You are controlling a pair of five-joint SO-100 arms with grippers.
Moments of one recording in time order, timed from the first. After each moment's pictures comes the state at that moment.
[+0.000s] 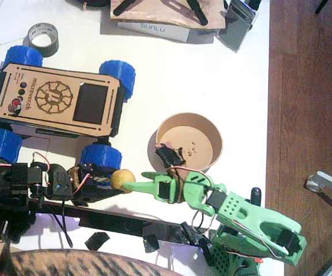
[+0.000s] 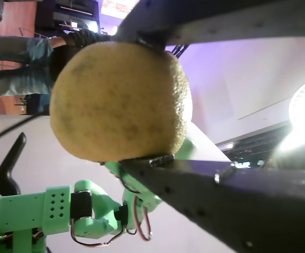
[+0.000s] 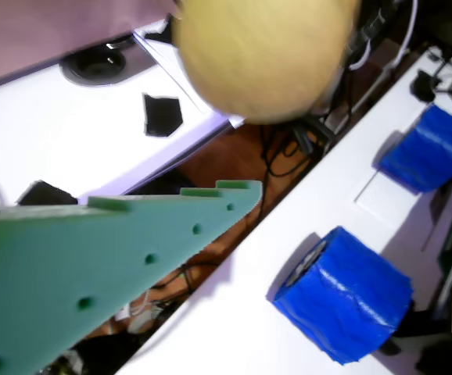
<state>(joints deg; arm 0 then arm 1) 72.9 149.5 157.4 9.8 -101.9 -53.6 145.8 150.6 21.4 -47.5</state>
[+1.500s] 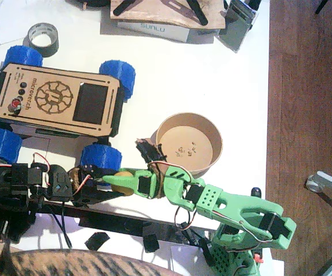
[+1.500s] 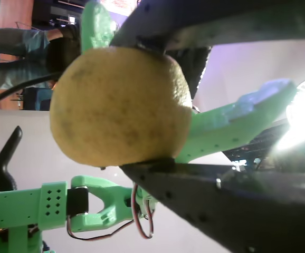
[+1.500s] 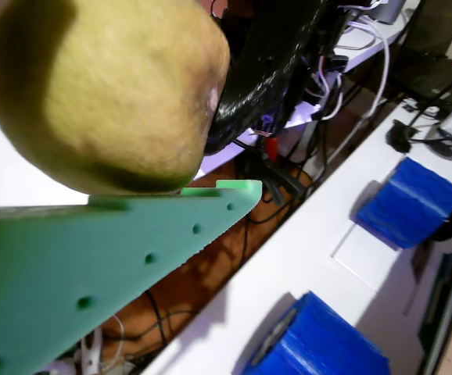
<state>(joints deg) 73.5 149.3 157.4 9.0 -101.9 -58.4 124.3 141.5 3.7 -40.0</state>
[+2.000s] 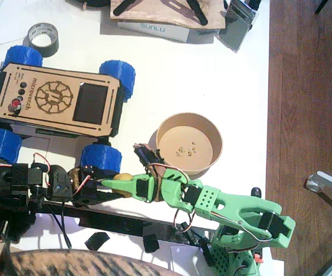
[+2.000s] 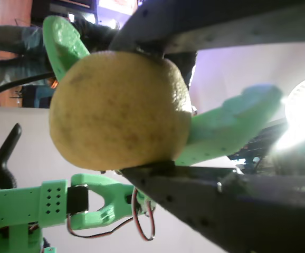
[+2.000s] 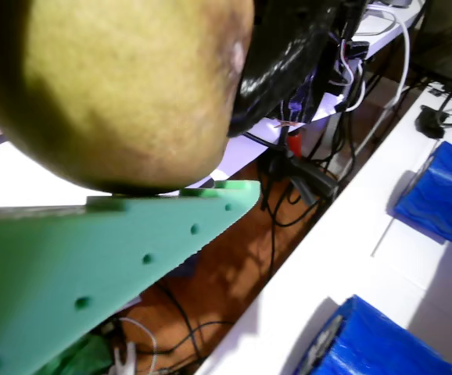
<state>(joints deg) 73.5 148.9 157.4 8.9 -101.9 -60.6 123.4 140.4 9.1 -36.9</state>
